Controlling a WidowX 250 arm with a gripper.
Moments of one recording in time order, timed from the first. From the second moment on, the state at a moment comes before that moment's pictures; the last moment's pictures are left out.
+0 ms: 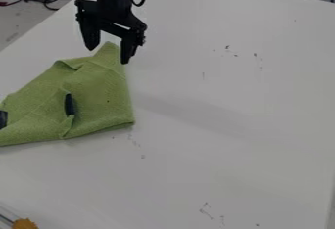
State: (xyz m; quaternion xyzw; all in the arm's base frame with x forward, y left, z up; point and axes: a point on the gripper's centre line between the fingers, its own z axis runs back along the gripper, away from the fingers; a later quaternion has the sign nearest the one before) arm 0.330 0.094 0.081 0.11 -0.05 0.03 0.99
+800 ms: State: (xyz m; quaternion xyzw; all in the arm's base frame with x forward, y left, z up) arm 0.259 0.129 0.040 0.08 -0.03 0.18 0.98
